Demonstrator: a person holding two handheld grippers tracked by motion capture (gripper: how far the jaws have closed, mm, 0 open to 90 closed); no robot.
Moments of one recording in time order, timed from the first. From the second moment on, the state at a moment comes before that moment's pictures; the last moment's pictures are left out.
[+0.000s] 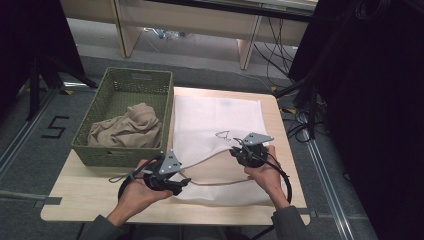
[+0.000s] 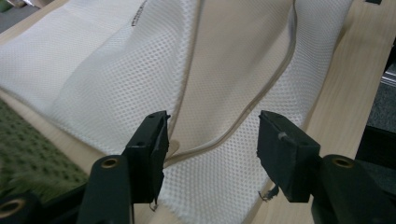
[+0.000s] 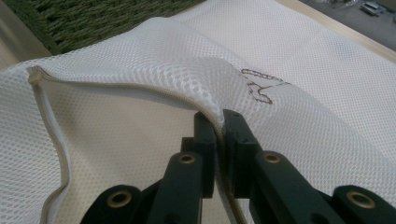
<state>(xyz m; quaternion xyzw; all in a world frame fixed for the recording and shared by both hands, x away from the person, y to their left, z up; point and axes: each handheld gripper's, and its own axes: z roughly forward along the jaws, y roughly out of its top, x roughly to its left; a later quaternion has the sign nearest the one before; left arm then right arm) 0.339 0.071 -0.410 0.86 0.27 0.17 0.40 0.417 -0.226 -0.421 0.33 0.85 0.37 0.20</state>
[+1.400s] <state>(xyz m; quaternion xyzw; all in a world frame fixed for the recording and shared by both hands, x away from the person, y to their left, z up) 0.406 0.180 -0.364 0.81 0.40 0.24 0.35 0.414 -0.227 -0.422 0.33 0.85 0.36 0.20</state>
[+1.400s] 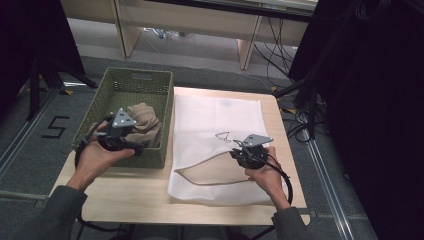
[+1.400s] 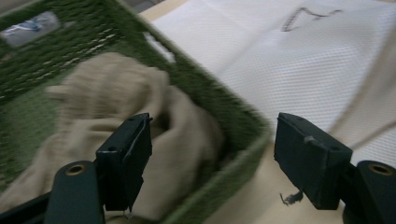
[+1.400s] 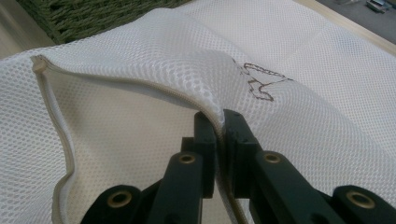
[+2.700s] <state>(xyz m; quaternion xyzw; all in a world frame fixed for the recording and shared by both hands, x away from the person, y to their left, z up) 0.508 0.176 -0.416 0.84 0.45 0.24 0.19 0.414 -0.228 -0.422 0.32 0.86 0.36 0.20</state>
